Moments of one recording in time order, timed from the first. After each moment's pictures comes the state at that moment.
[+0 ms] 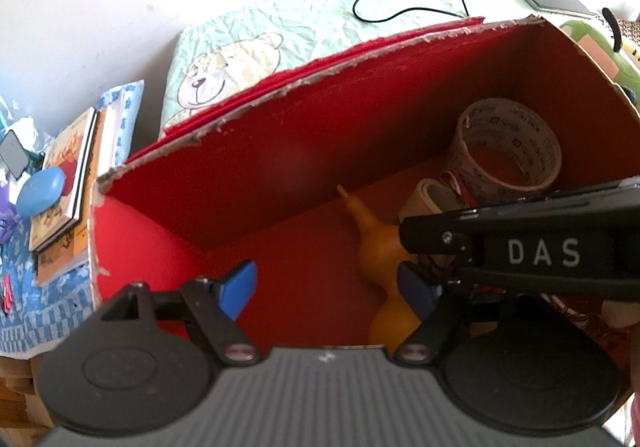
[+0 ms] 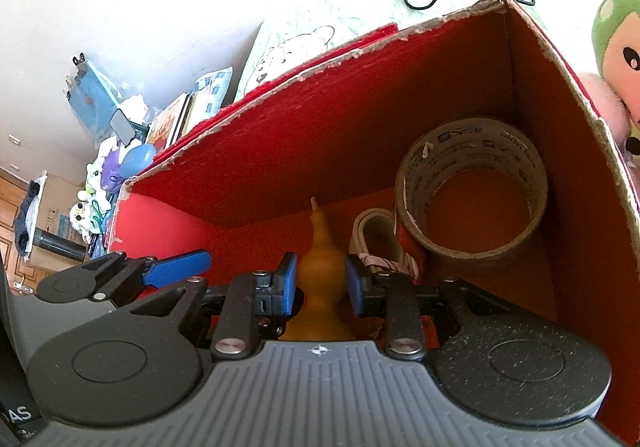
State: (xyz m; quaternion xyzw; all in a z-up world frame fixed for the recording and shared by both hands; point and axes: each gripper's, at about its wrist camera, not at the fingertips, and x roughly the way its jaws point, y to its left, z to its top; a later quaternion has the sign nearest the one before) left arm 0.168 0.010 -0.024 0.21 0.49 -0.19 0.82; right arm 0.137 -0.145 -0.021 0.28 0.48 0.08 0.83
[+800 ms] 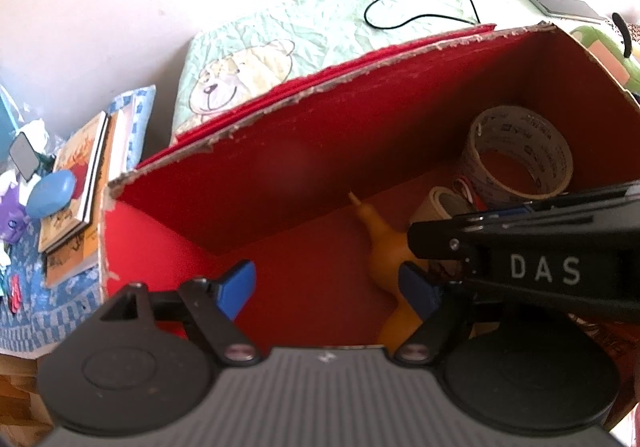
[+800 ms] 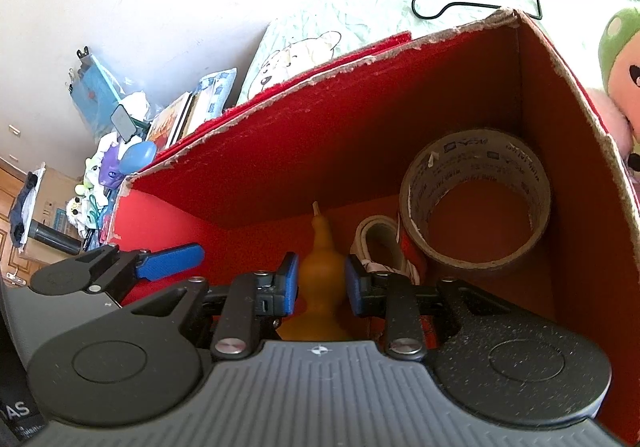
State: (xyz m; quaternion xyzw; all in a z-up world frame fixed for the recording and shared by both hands) left arm 0.166 0.007 -0.025 0.21 0.48 -0.17 0.84; right arm 0.138 -0.144 -0.019 0.26 0.47 0.08 0.84
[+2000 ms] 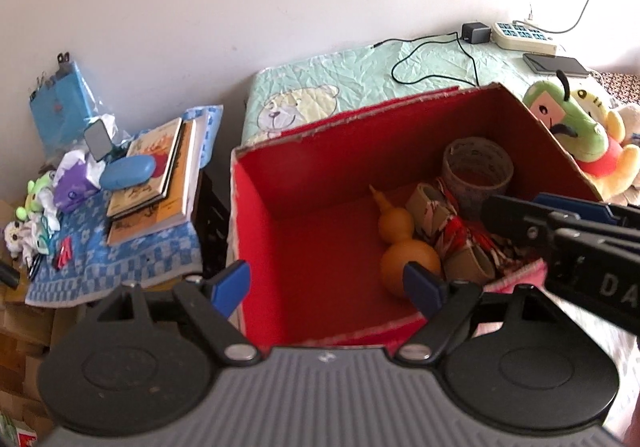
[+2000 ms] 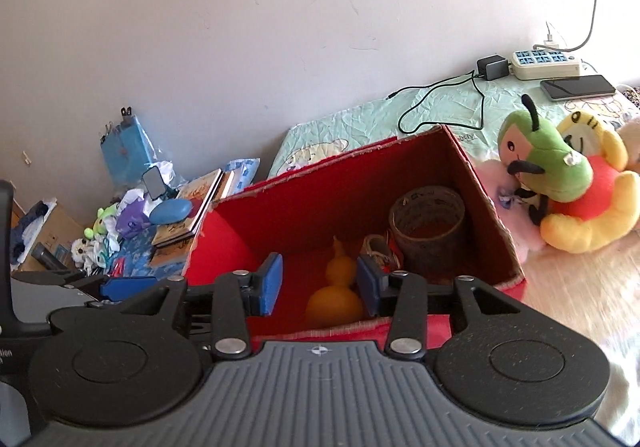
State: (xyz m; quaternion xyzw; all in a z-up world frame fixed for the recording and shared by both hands) left arm 0.060 0.060 0.061 0.17 0.42 -0.13 0.88; right arm 0.001 -0.111 0.057 0.21 0.31 0.02 0.93
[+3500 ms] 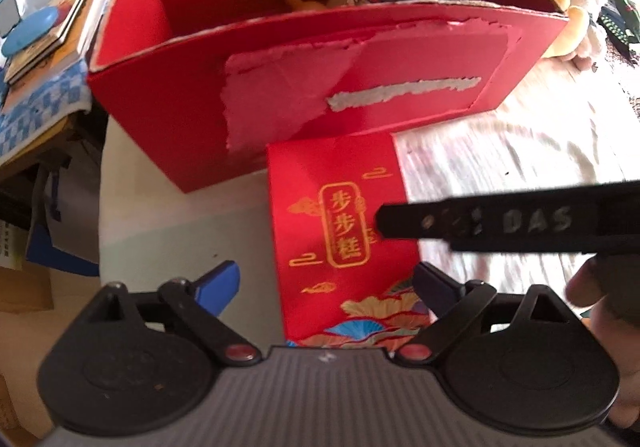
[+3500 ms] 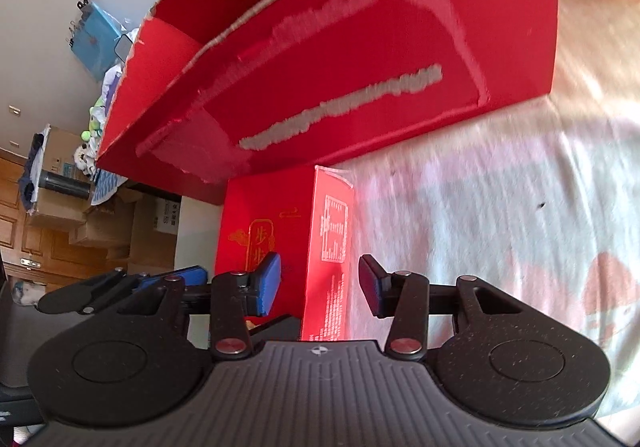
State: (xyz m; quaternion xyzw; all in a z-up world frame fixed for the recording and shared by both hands) left arm 0.000 0.086 -0.042 0.12 0.56 -0.23 0.78; right arm -0.019 -0.096 -0.049 0.31 0.53 0.08 0.79
